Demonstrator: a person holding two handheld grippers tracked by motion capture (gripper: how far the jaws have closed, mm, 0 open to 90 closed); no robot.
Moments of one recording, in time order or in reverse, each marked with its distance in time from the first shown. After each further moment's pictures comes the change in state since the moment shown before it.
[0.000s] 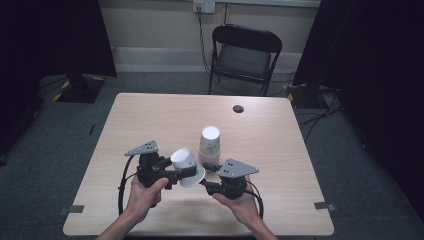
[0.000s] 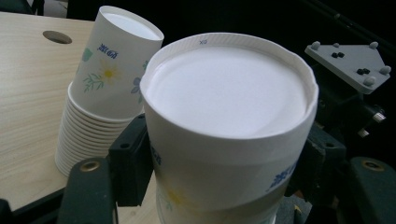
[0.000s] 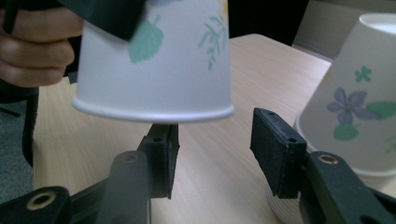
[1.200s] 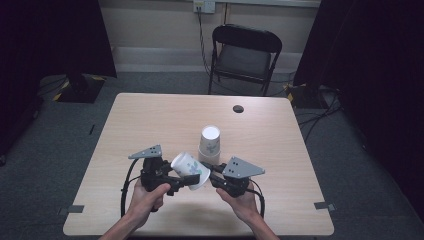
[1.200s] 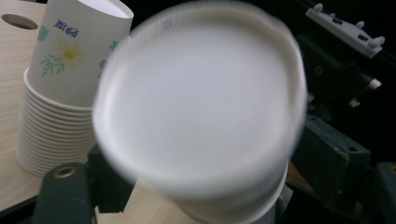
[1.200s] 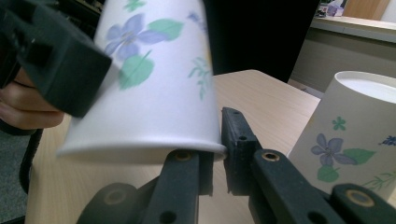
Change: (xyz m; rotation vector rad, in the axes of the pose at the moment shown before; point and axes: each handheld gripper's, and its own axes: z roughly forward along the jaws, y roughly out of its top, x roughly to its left) left arm -0.004 -0.009 0.006 0.042 -0.067 0.009; right arm -0.005 0.006 -0.008 -0.125 0.007 -0.039
